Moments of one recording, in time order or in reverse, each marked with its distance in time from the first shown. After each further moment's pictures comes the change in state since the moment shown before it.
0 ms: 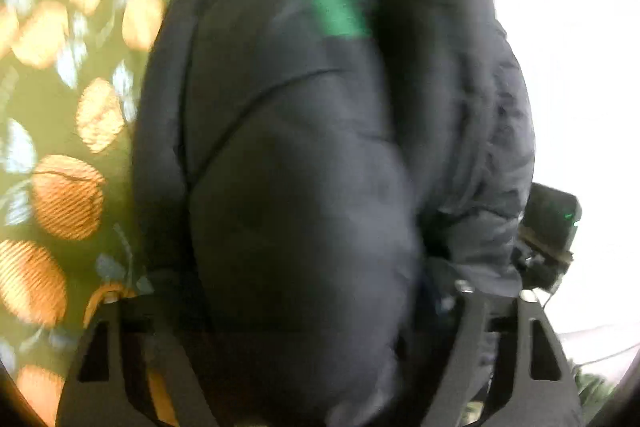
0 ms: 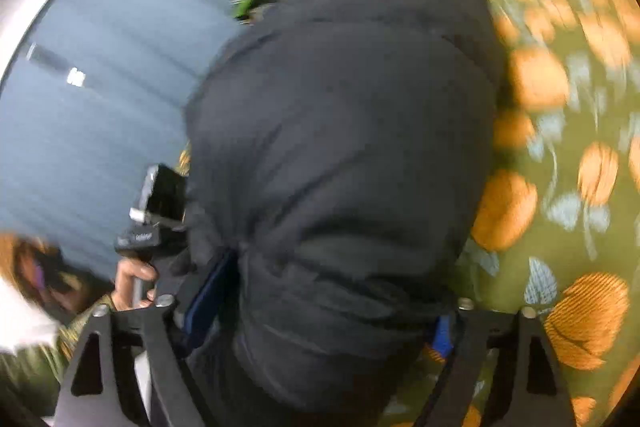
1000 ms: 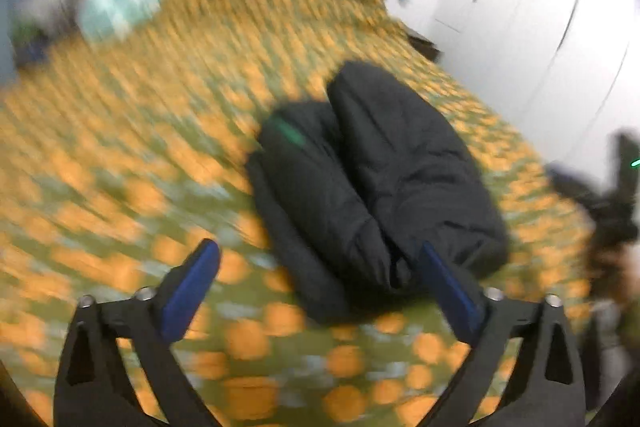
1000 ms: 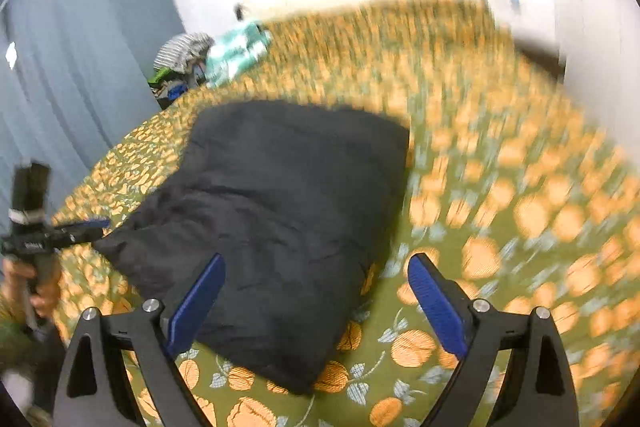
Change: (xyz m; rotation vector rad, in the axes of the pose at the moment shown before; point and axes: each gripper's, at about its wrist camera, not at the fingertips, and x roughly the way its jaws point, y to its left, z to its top) left arm -0.002 -0.187 -0.039 0.568 -0.396 0.424; right arm -0.216 -0.016 -0.017 -0.206 -0.396 -0.644
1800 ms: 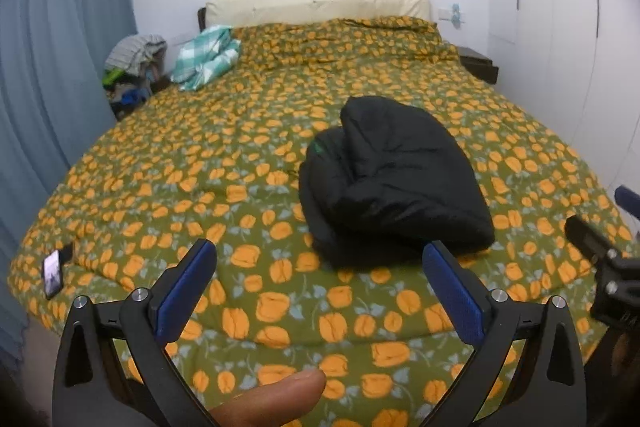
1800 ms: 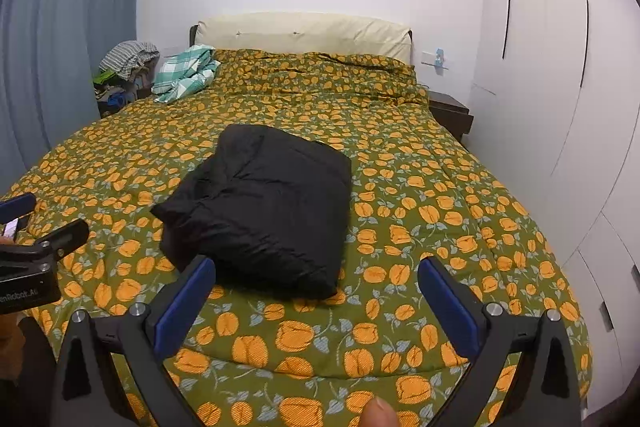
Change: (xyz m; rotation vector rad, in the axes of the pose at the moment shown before) left arm -0.091 -0.099 0.006 -0.024 -0.046 0.284; right arm -0.126 0.121 -0.026 -0.002 -0.004 -0.329
